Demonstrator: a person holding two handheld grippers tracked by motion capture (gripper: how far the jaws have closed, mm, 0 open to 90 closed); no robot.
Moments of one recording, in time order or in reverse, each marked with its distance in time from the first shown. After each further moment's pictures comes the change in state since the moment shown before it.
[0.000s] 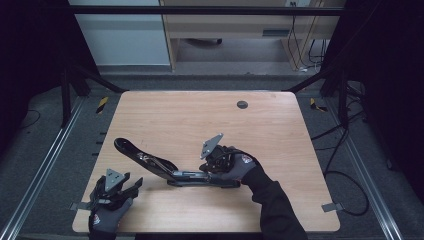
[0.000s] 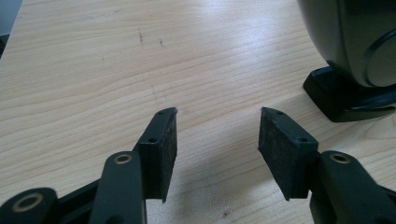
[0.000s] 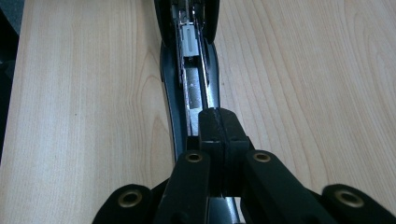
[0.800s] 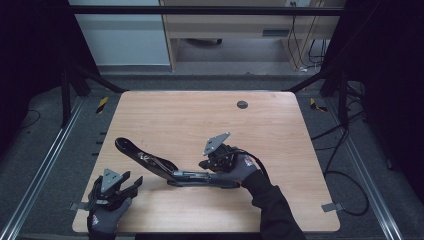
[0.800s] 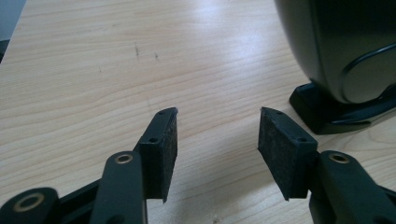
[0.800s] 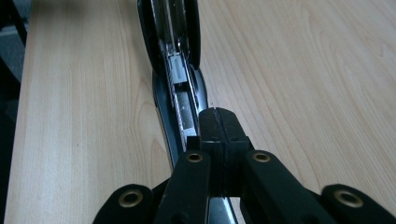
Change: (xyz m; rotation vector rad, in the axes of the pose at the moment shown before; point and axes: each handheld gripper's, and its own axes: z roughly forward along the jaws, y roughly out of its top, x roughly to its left) left arm -0.001 0.005 -0.008 -0.060 -0.039 -0.035; right arm 0.004 -0.003 -0.012 -0.117 -0.055 0.096
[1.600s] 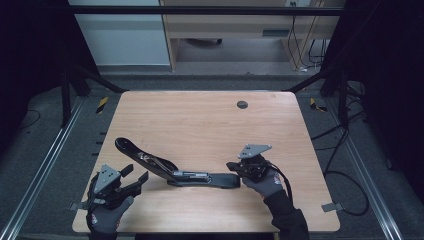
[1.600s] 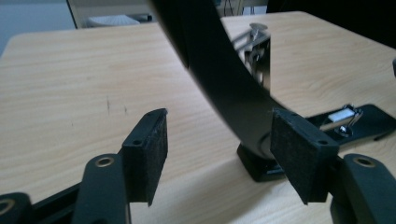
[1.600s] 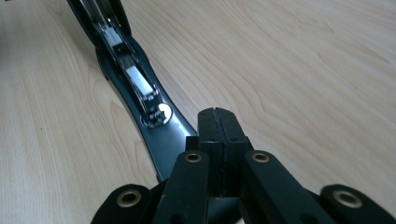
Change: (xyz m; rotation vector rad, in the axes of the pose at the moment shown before) left arm -0.016 0.033 -0.020 -0.146 -0.090 -0.020; right arm 0.004 -0.081 -0.047 -0.126 -0.213 0.273
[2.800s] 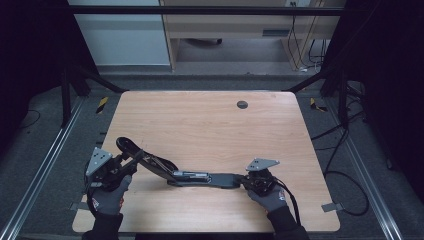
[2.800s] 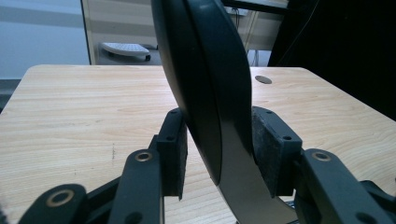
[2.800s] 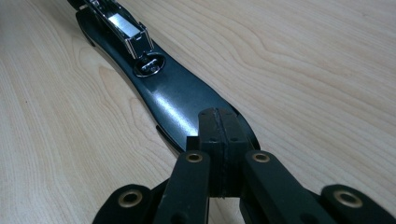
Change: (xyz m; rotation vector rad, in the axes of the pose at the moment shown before) left arm 0.011 0.036 0.011 -0.120 0.015 -0.115; right arm 0.008 -0.046 0.003 0.016 -0.034 0.121
